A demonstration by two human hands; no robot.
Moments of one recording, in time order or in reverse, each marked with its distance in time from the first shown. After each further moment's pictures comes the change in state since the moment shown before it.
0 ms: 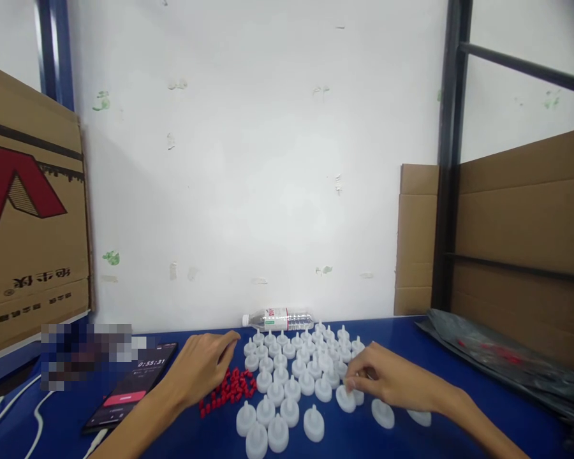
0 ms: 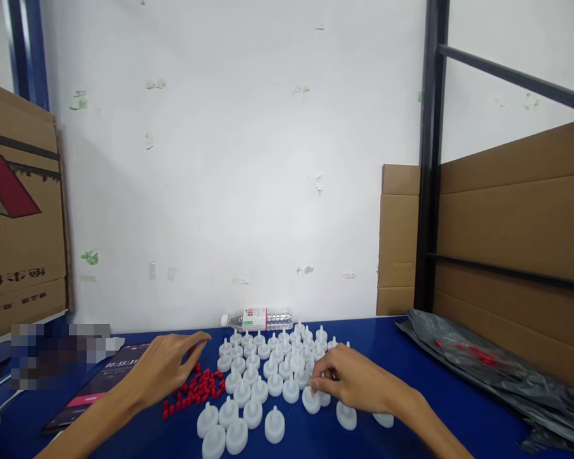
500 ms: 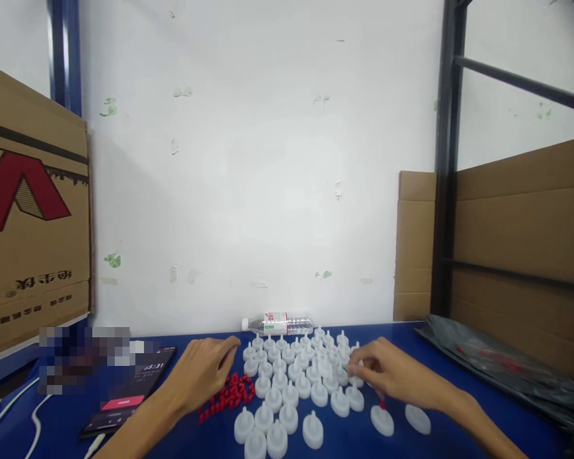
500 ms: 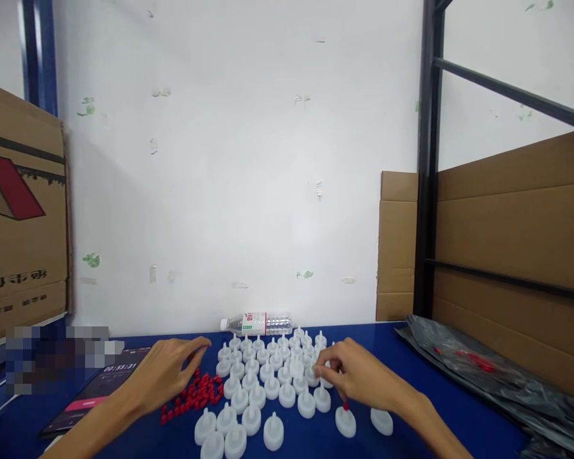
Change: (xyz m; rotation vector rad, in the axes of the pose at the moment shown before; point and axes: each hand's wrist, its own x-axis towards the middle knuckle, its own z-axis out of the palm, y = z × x) left_hand -0.002 0.000 0.003 0.006 0.046 0.034; right_hand -0.001 -0.001 -0.008 0.045 0.133 0.083
